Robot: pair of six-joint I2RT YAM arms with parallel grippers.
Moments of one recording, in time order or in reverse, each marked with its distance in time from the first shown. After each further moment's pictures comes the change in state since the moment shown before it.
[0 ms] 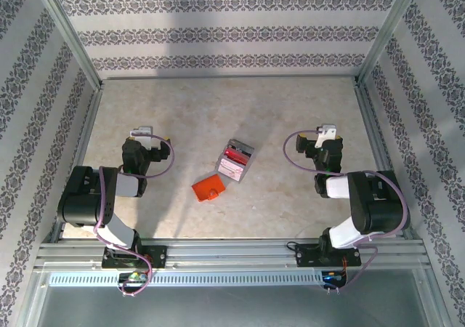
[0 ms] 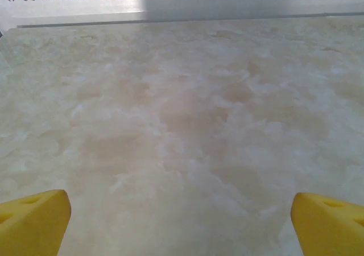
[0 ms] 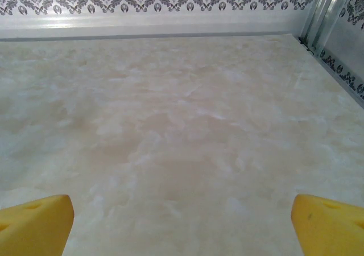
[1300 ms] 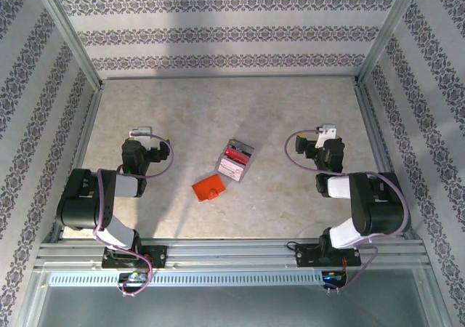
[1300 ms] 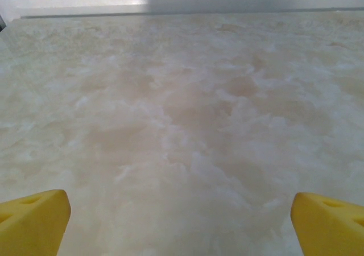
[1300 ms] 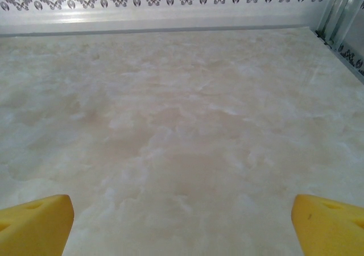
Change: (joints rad) left arm 0.000 -0.058 0.004 -0.093 -0.020 -0.015; right arm -0.021 -0.034 0.012 -0.074 -0.069 0.006
